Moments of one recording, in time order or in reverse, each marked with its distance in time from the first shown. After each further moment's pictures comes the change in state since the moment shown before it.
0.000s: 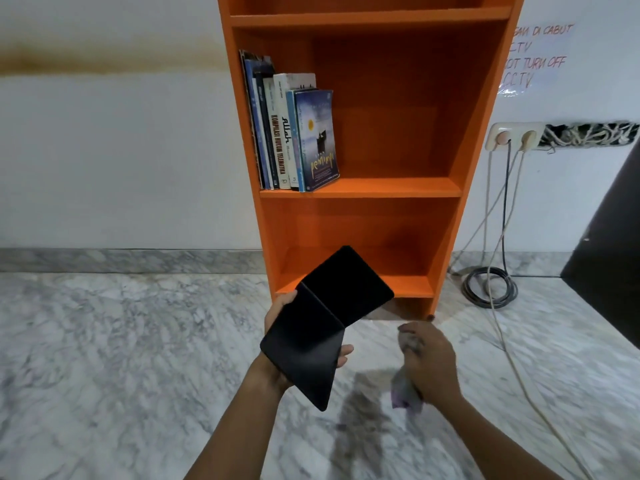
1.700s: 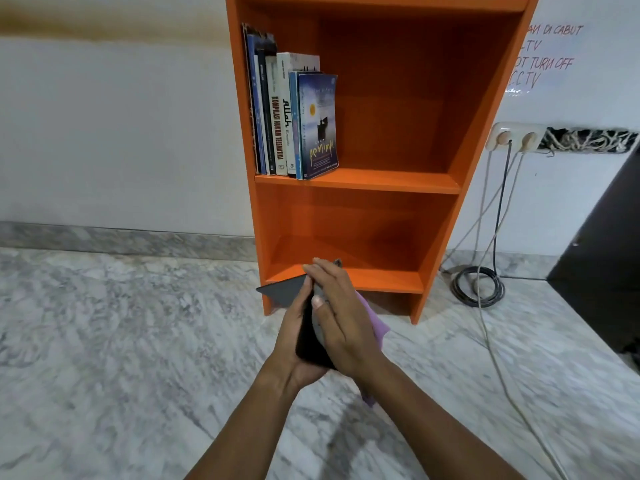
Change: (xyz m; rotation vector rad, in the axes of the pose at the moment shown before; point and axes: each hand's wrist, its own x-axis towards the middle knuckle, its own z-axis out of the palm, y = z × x) left_hand 0.010 -0.025 0.026 -0.334 -0.165 0.115; right_hand 0.011 -0.152 0.040 0.254 -0.263 -0.285
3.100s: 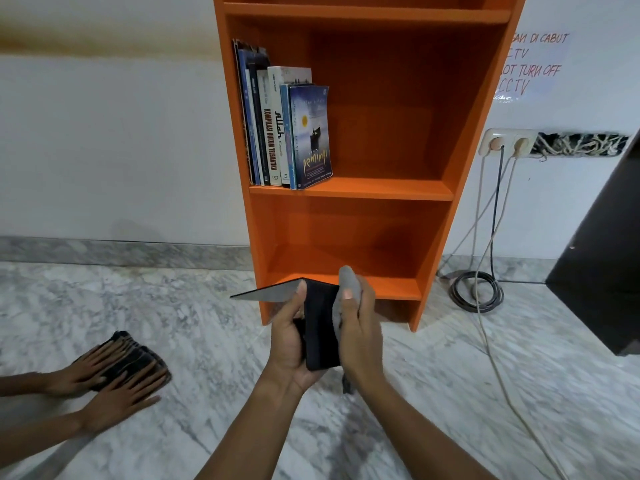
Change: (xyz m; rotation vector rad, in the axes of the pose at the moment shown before) left_hand 0.004 0.002 0.006 0.109 -0.087 0.192; right_hand -0.007 0.015 -0.003 0.081 0.249 0.527
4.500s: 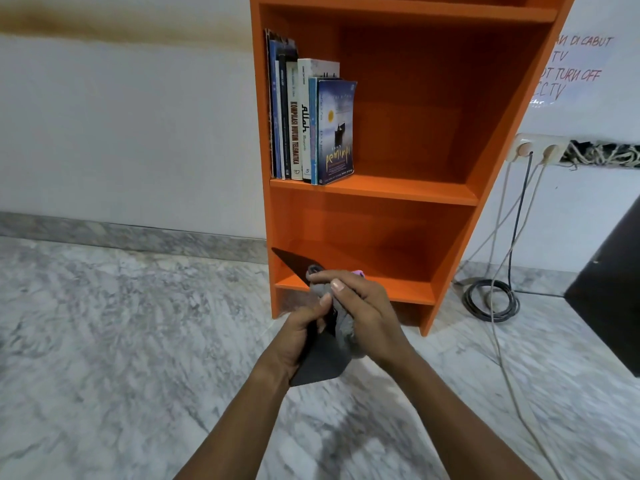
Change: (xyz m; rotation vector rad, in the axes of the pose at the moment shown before) left_hand 0.002 0.014 -0.026 0.123 -0.212 -0.116; right_hand 0.021 -0.046 -0.010 0.166 -0.436 -0.266
